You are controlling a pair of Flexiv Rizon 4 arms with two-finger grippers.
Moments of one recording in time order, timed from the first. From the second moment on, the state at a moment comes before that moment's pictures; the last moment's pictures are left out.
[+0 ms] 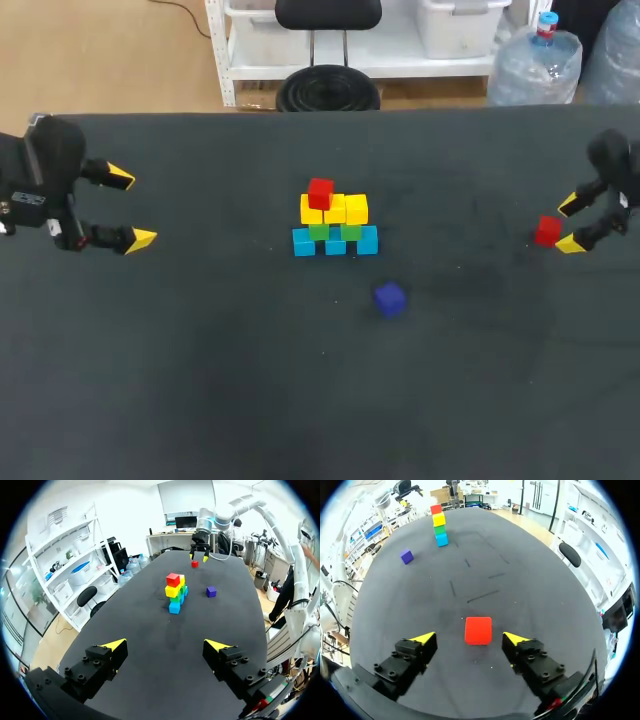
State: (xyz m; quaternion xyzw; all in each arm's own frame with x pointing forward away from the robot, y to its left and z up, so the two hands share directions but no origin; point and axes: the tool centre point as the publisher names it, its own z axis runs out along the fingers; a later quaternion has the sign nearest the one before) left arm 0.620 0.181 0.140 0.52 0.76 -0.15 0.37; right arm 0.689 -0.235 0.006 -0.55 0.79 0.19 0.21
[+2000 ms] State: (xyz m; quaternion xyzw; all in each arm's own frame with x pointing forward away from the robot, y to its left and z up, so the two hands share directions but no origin) left arm 0.620 0.181 0.141 0.52 0.76 -0.15 0.36; right arm 0.718 -0.164 0.083 -0.64 0.71 0.17 0.25
